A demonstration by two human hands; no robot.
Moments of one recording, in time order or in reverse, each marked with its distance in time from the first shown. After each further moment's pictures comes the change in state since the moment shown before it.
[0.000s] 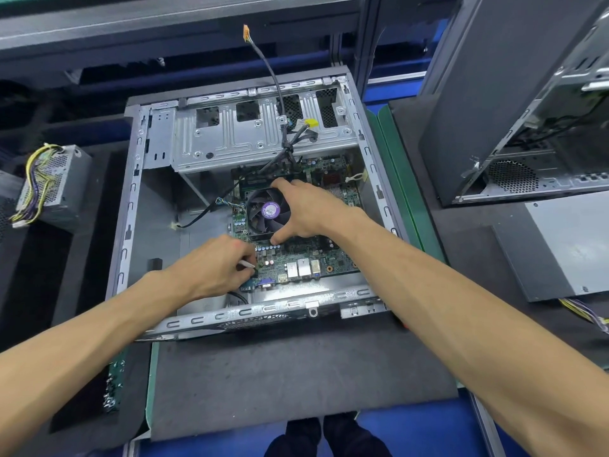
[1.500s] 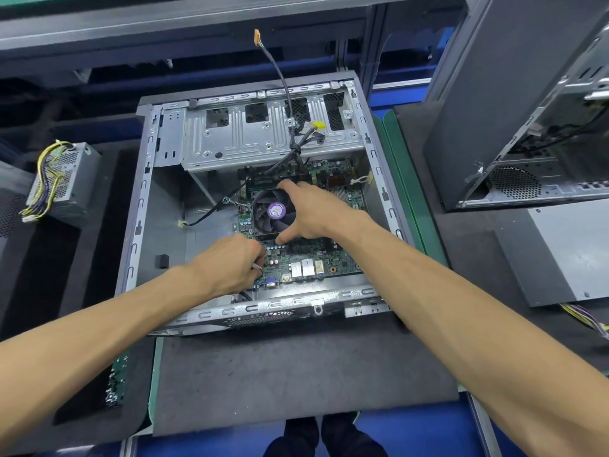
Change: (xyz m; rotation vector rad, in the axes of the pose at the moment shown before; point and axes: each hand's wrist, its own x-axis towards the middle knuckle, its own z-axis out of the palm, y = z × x) left_hand 0.007 0.011 0.007 0.137 -0.012 -0.051; right_hand 0.000 0.001 0.004 0.020 0.024 0.006
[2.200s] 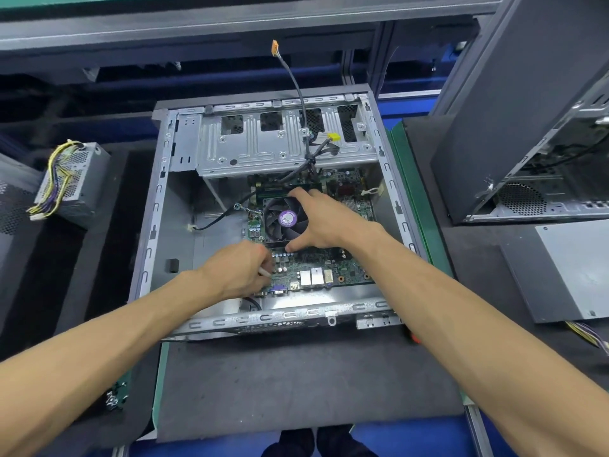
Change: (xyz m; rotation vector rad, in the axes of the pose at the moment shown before) left_hand 0.002 -0.004 -0.001 -0.156 -0.097 -0.061; right_hand -0.004 0.002 0.000 0.004 0.005 -0.007
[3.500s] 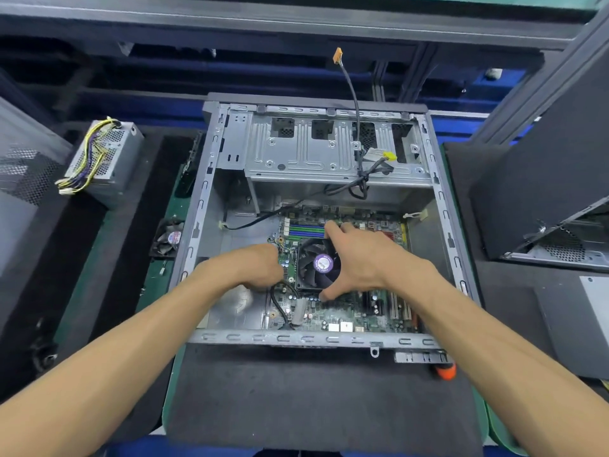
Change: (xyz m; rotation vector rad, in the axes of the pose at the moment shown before) left_hand -0.002 -0.015 -0.030 -0.234 -0.283 -0.316; right_hand -0.014 -0.019 0.004 -0.417 -0.185 -0.035
